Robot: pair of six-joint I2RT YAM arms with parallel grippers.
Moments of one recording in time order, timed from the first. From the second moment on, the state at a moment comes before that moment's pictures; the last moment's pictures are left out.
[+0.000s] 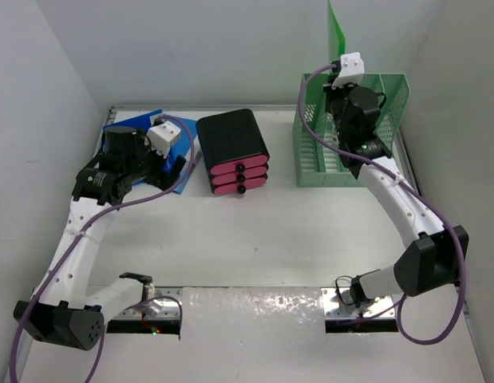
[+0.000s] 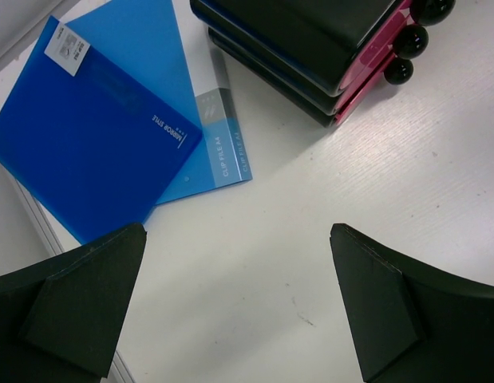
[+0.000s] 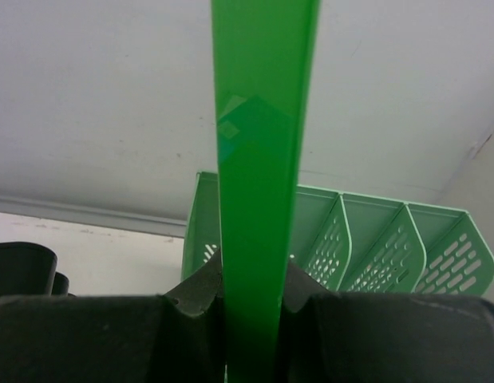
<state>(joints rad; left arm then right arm) -0.15 1.05 1.21 -0.82 0.21 0.41 0.28 1.42 1.27 0.23 0.26 -0.20</state>
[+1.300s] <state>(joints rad) -0.14 1.06 1.19 -0.79 0.21 0.43 0.28 1.25 1.18 0.28 0.22 -0.08</state>
